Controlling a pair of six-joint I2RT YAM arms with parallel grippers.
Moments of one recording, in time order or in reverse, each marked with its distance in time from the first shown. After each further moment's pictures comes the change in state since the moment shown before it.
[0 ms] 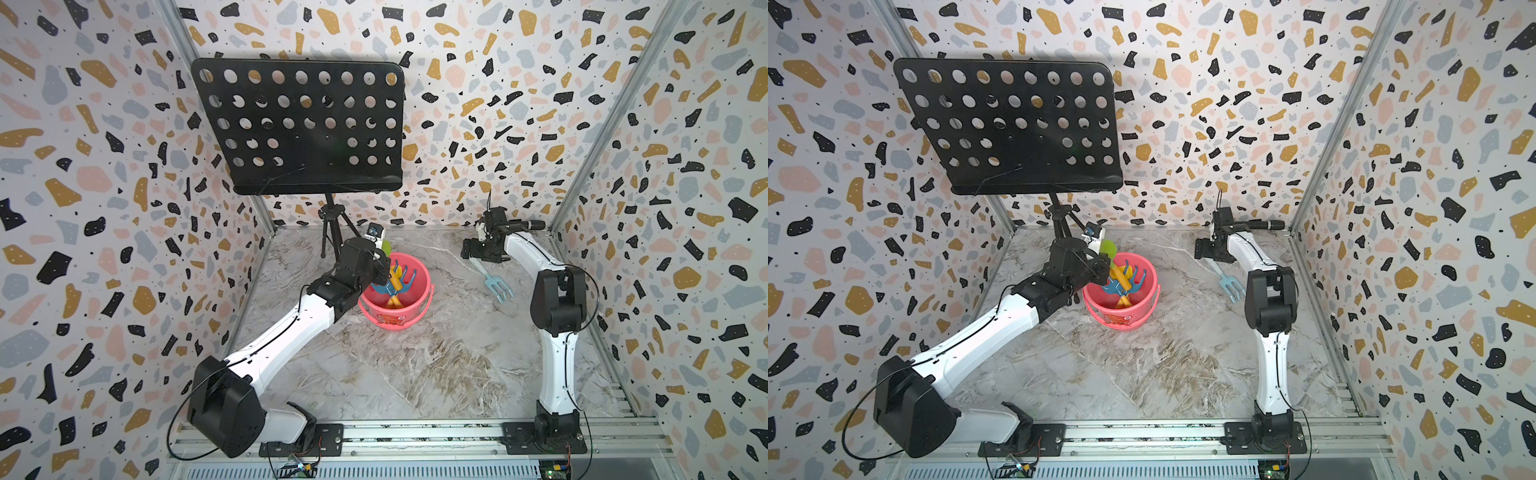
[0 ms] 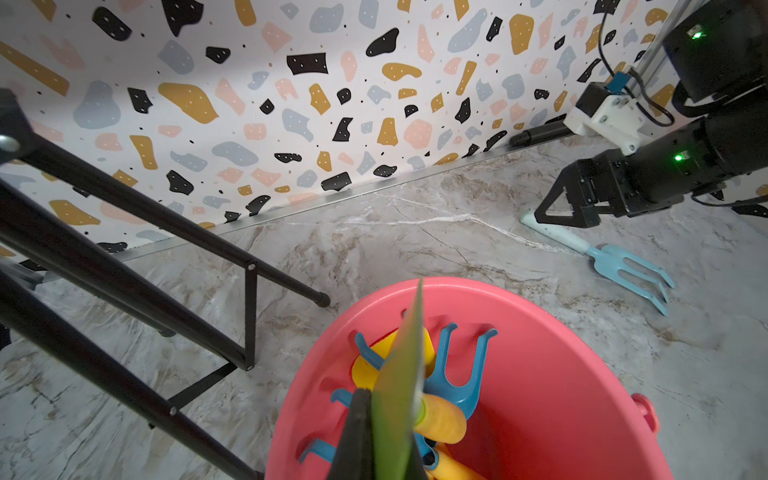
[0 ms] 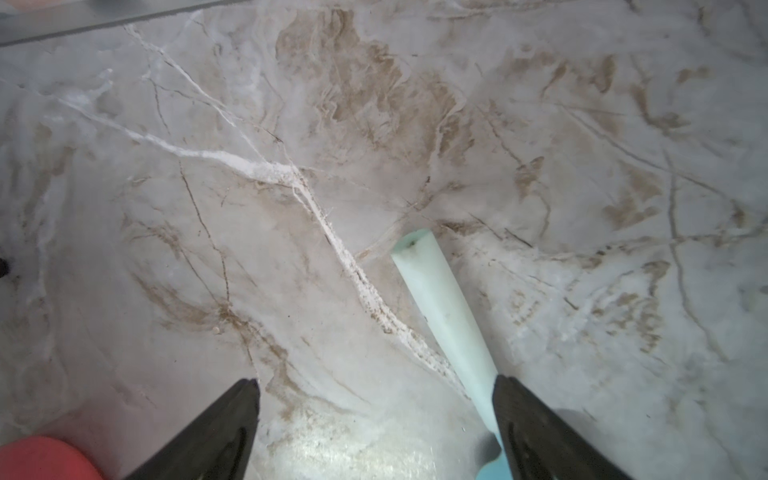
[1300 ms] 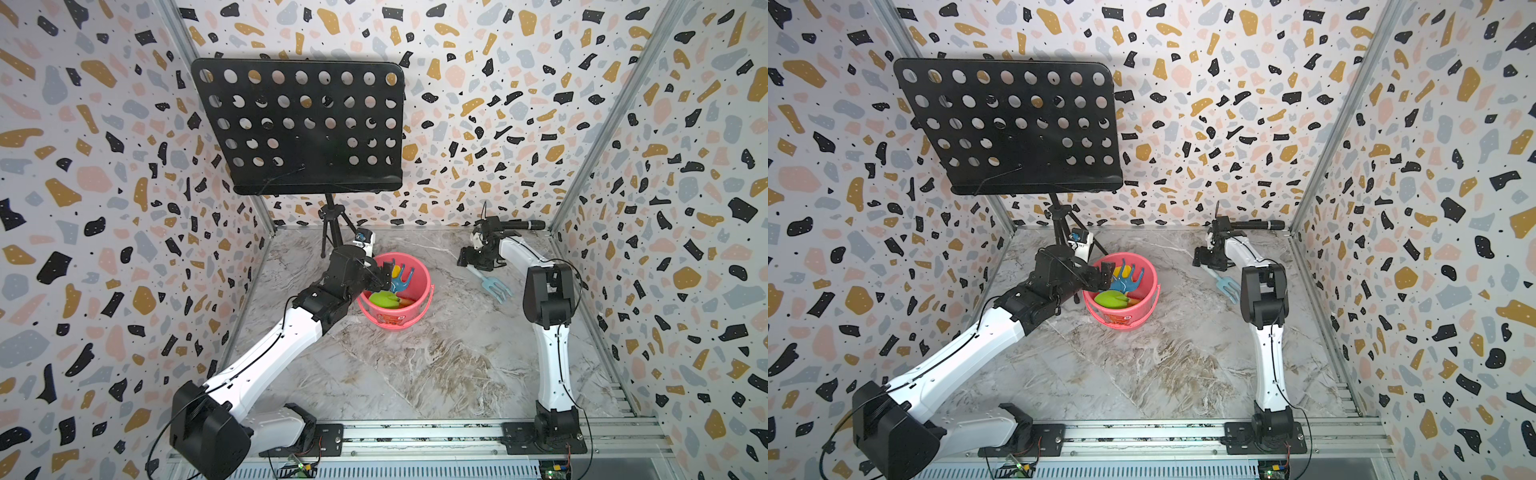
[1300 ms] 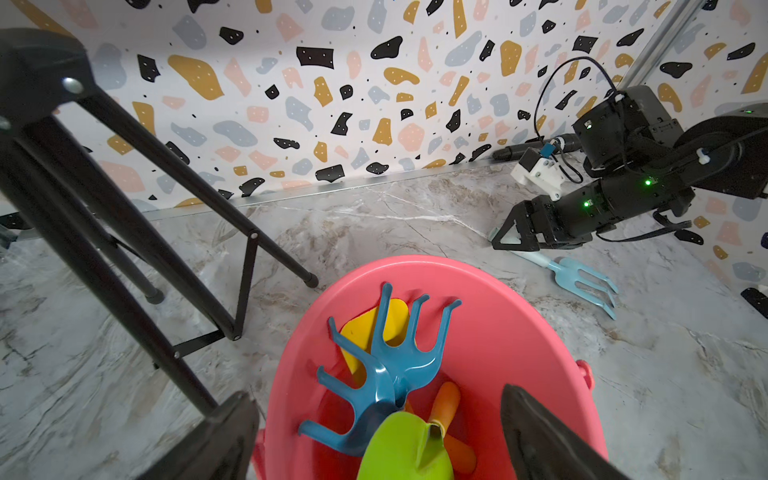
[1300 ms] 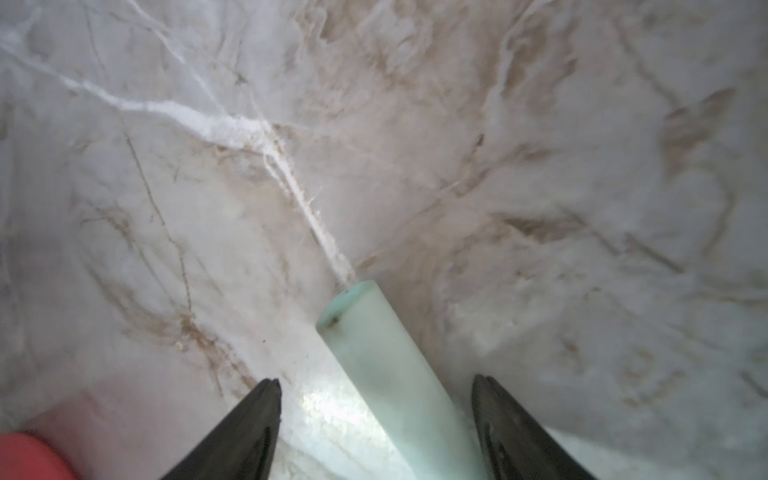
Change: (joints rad) left arm 0.005 -0.144 -0.055 -0.071 0.015 -0.106; right arm -0.013 0.099 -0.009 0.022 -0.158 0.014
